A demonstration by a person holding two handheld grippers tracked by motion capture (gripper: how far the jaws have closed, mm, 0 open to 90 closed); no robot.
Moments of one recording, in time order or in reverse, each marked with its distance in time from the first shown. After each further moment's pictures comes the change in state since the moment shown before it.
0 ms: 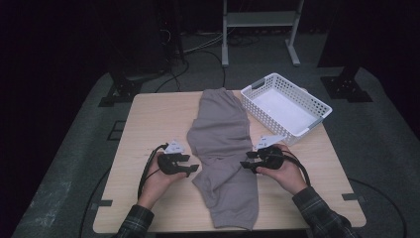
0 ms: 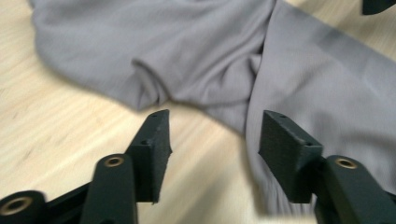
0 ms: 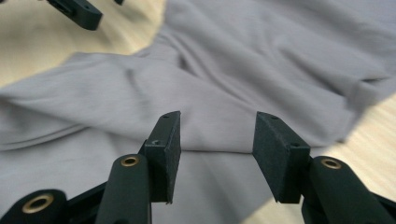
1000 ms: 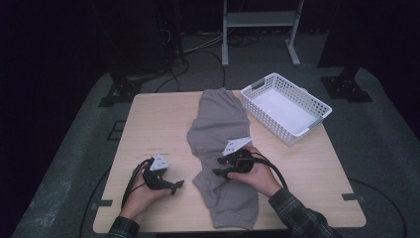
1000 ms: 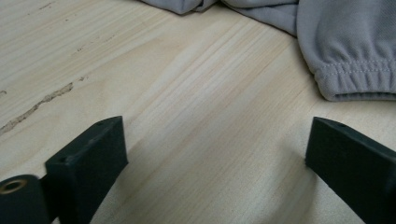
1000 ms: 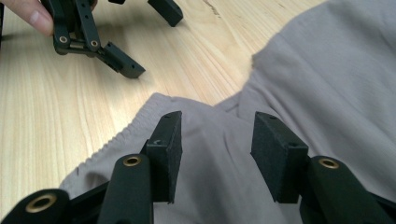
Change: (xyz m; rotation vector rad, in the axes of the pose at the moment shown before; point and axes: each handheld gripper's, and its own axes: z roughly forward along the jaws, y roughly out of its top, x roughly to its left) left arm 0.014 -0.053 -0.012 0.042 0.086 0.039; right arm 0.056 0.048 0.047 0.025 0.127 -0.109
